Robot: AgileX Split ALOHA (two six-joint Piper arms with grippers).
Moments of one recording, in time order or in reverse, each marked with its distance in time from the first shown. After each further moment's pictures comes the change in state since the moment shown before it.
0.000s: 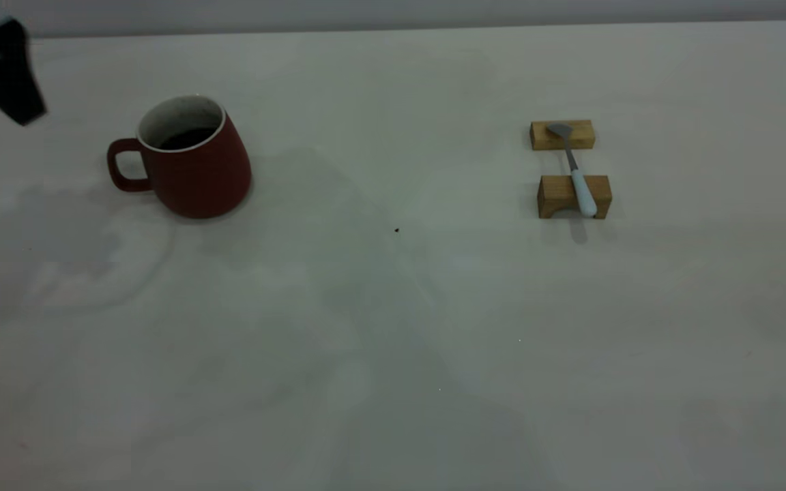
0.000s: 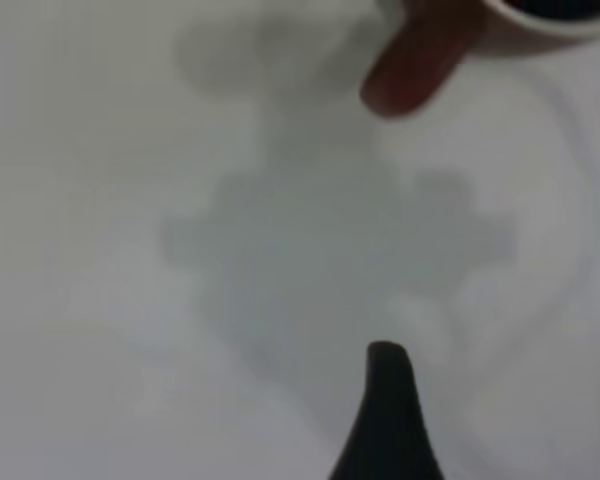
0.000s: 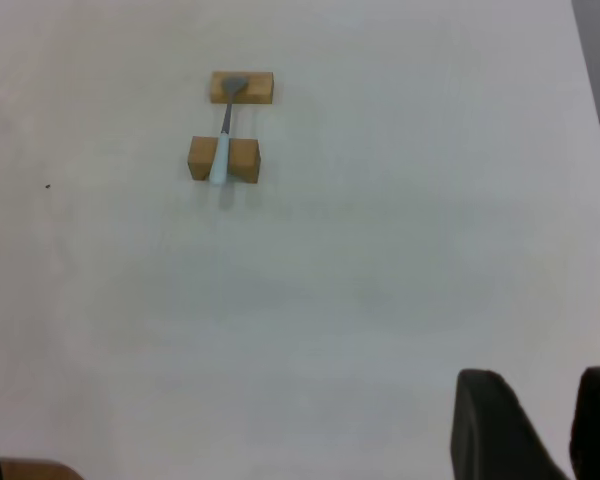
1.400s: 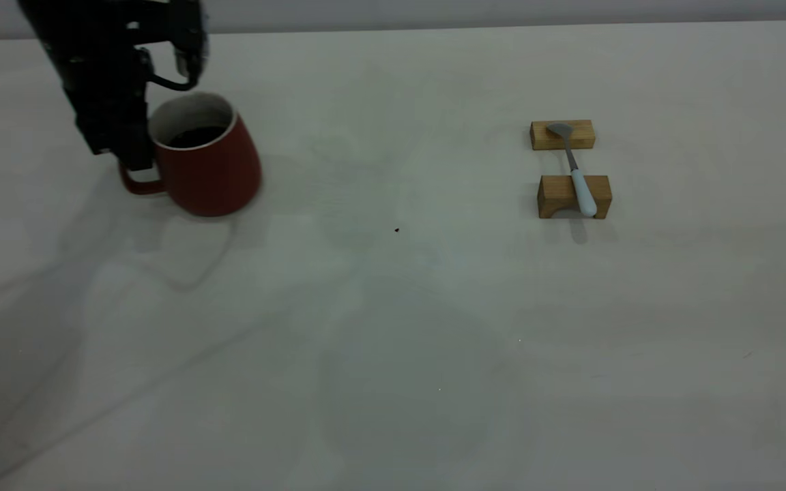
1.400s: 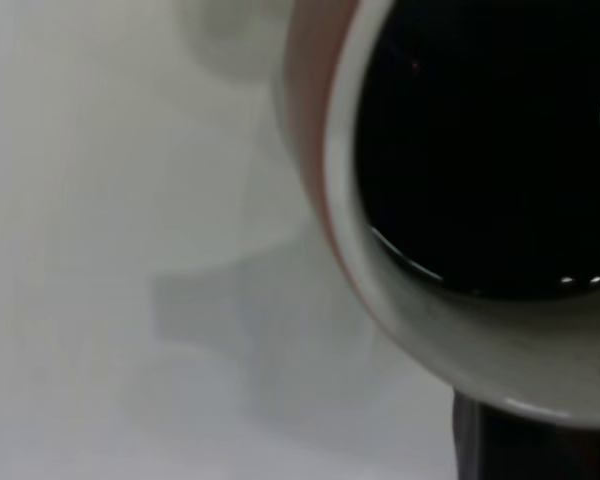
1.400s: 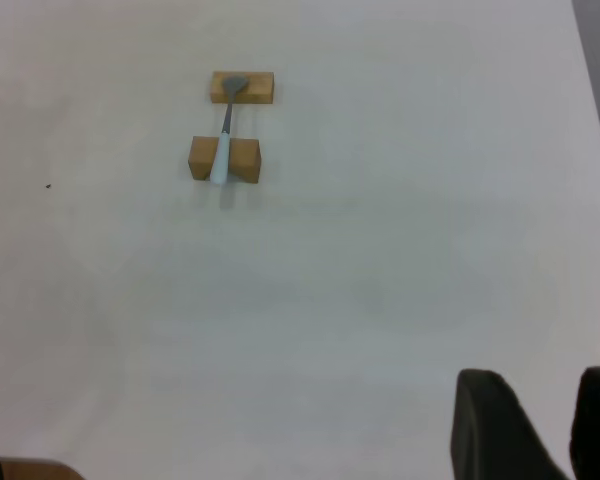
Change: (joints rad) left arm -0.142 0.351 -0.251 0.077 -0.049 0.358; right arm 0.000 0.000 0.000 0.000 0.000 0.000
